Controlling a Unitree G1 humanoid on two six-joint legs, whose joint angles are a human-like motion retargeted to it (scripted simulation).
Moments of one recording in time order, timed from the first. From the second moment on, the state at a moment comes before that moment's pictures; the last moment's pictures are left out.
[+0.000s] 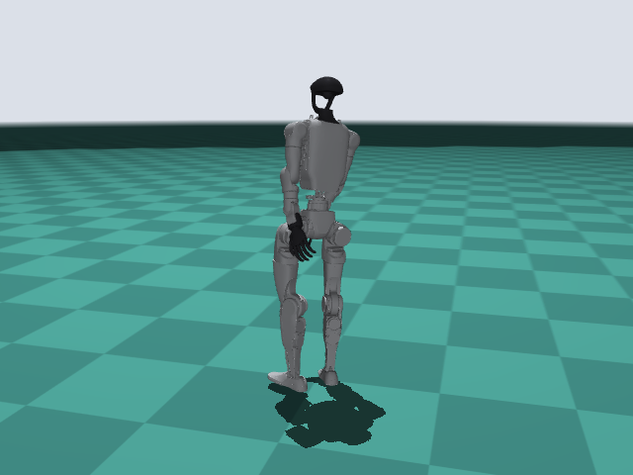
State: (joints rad) left arm 0.11 0.05 0.07 1.70 -0.19 0.33 0.09; right arm -0.29 -0.02 0.06 1.23 -0.82 -0.08 0.29; waist 0.09 0.02 -0.02; left_leg 0.01 0.00 0.39 0.01 -0.13 0.00; right_leg -0.01 -0.08 -0.34 -0.01 0.06 -0.05
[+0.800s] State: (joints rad) left arm 0.40 0.12 0.15 1.70 0.05 0.34 -0.13; right arm -0.41 0.02 0.13 1.17 -0.62 -0.04 0.37; waist 0.10 0.04 0.00; left_leg 0.02 0.02 0.41 0.01 -0.13 0.00; right_leg -0.02 -0.05 -0.32 -0.01 0.07 -0.05
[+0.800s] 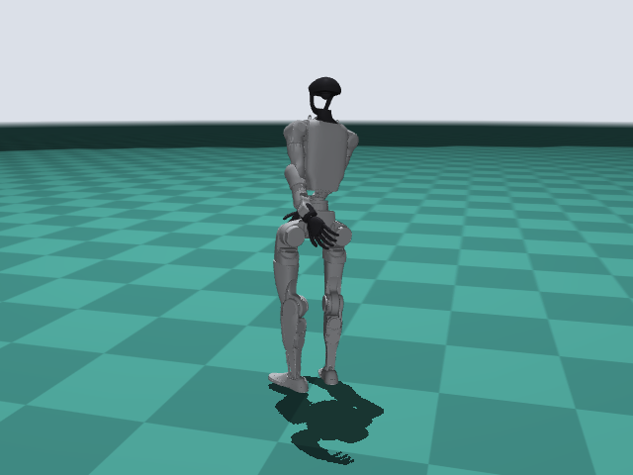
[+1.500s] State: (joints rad) left arm -0.62 -0.08 -0.12 1.26 -0.11 -0.03 0.05; right arm 0.36 -0.31 -0.49 1.70 -0.39 0.31 -0.29; waist 0.11 0.00 0.00; left_leg -0.04 0.00 0.40 0.04 -0.12 0.01; right_leg -0.03 -0.09 -0.33 -0.03 0.07 -0.03
